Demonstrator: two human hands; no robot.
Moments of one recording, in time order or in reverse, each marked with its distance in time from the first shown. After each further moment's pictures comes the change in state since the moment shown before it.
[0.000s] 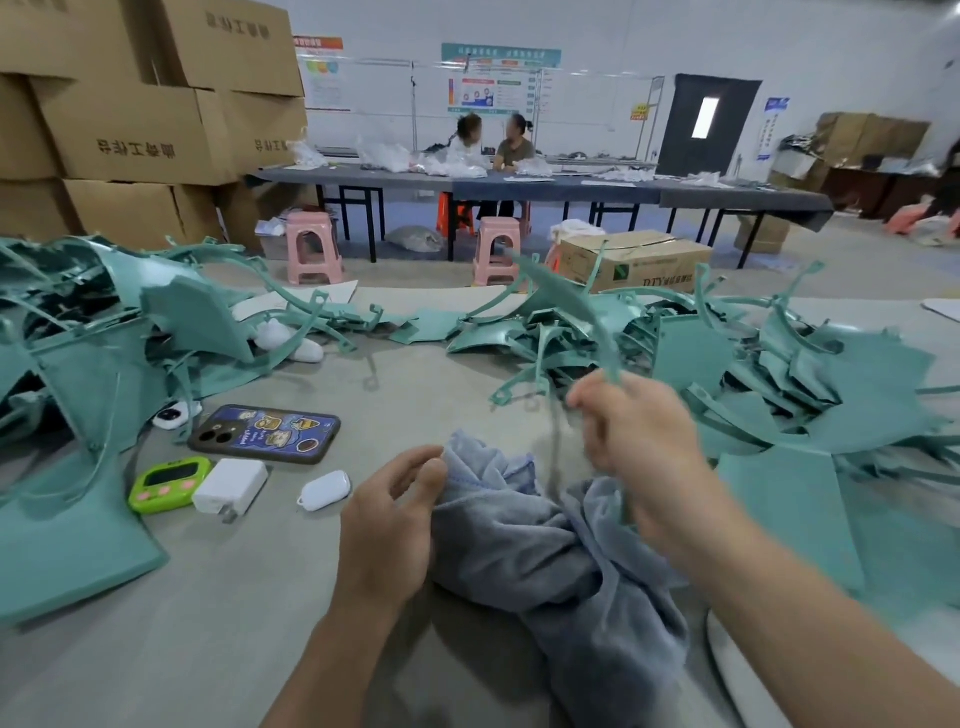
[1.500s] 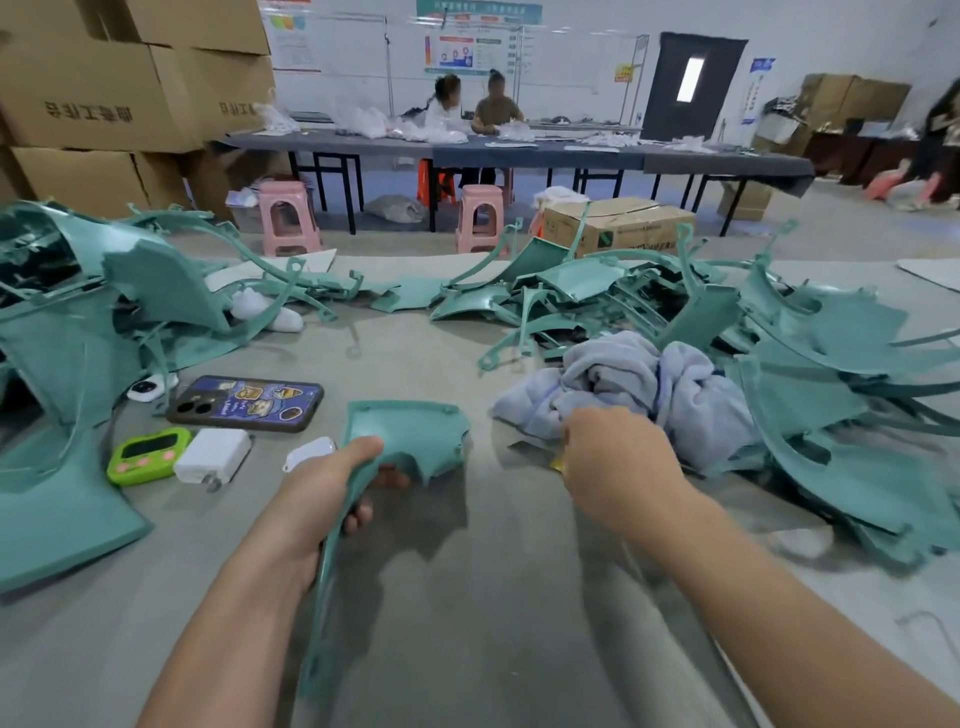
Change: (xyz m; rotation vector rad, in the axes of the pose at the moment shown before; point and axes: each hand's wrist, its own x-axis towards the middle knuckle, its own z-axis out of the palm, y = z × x) left_hand 0.019 -0.006 -0.041 -0.111 -0.194 -0.439; right_hand 0.008 0.068 -0.008 -1.348 -0.113 -0.271
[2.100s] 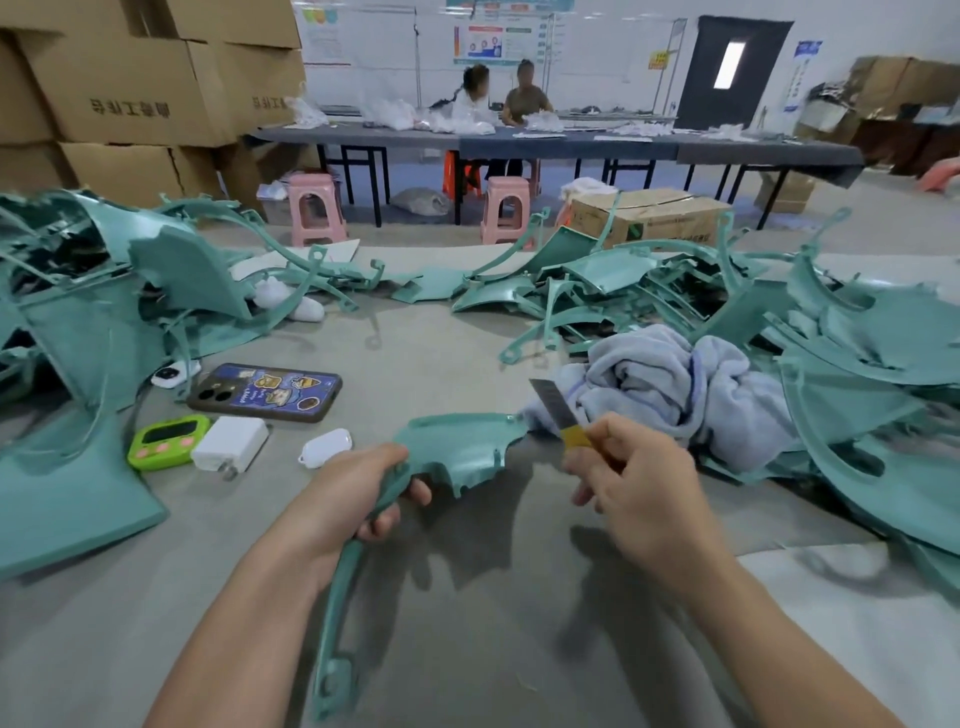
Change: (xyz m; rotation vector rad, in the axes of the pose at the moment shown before) left_hand -0.005 0.002 0.004 0.108 -0.077 -0.052; right_hand -0.026 0.000 0.029 0.906 0.131 0.108
